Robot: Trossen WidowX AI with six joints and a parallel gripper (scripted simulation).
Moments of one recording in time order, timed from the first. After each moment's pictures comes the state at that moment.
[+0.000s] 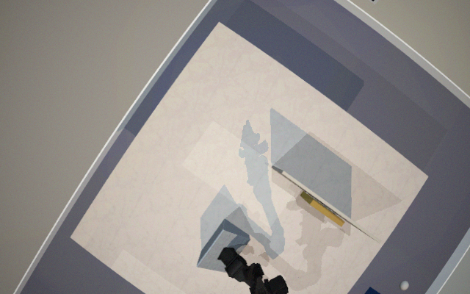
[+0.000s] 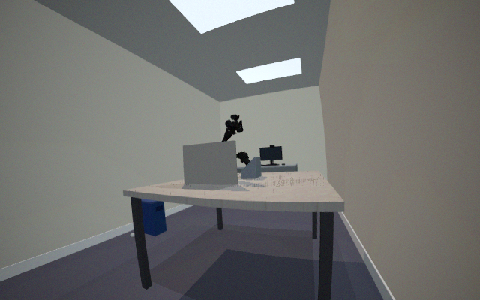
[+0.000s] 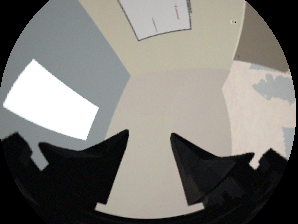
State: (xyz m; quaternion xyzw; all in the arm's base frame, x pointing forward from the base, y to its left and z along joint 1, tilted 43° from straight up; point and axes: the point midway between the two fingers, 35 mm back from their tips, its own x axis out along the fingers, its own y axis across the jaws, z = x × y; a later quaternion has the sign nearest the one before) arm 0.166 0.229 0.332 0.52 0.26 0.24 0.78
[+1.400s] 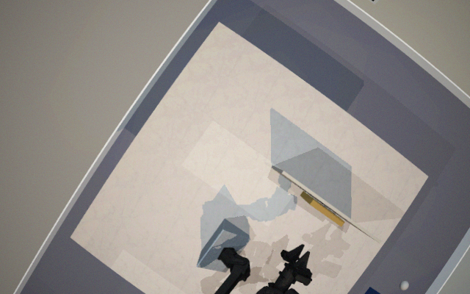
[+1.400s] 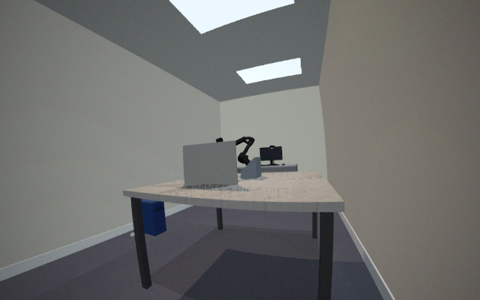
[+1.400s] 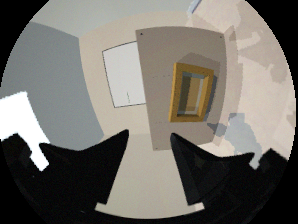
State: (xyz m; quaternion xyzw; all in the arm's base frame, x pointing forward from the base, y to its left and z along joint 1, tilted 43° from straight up) arm 0.202 -0.069 0.275 0.49 -0.01 -0.02 0.87
